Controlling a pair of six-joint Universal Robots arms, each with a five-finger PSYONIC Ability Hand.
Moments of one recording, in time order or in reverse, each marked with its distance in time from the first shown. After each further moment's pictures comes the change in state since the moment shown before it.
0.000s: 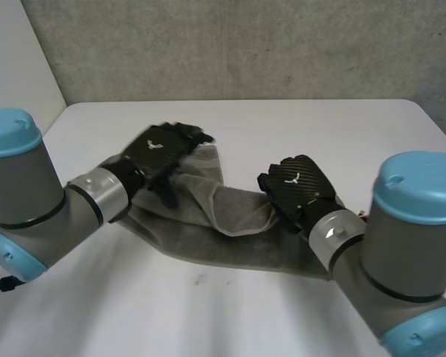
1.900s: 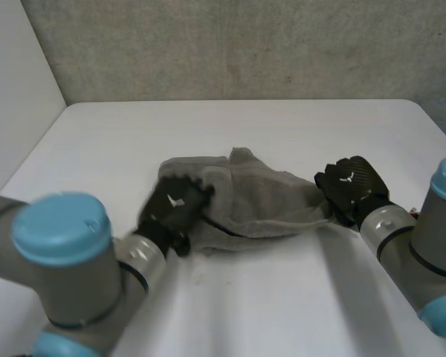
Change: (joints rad) left arm -0.264 0.042 -0.204 0.118 -0.542 0.014; right arm -0.259 0.005 0.144 -0.129 -0.077 -0.134; left_hand 0.136 0.132 0.133 0.131 0.118; right_hand 0.015 0.000 0.027 0.007 0.023
